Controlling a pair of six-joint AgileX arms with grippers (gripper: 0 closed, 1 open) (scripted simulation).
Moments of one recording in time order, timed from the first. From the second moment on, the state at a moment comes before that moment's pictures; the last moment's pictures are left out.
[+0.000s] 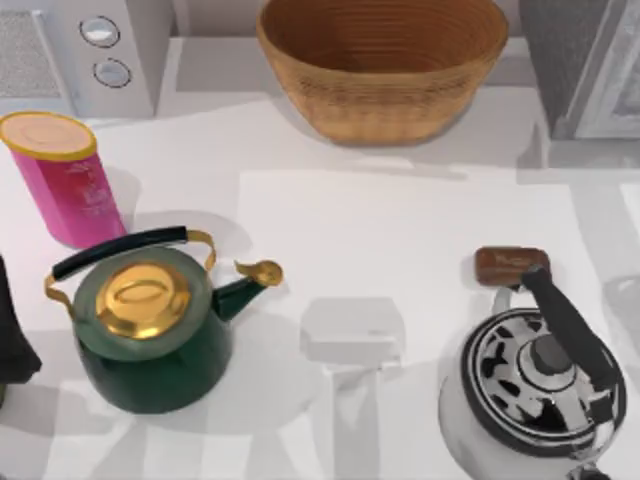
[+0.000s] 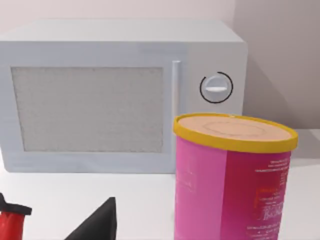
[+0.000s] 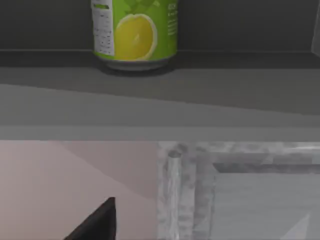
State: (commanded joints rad) left arm 0.00 0.00 0.00 0.00 0.00 0.00; right arm 0.14 1.03 1.33 -0.32 0.15 0.01
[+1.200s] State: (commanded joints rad) left arm 0.00 0.00 0.00 0.00 0.00 0.00; right arm 0.21 1.54 1.91 -0.38 0.23 0.01
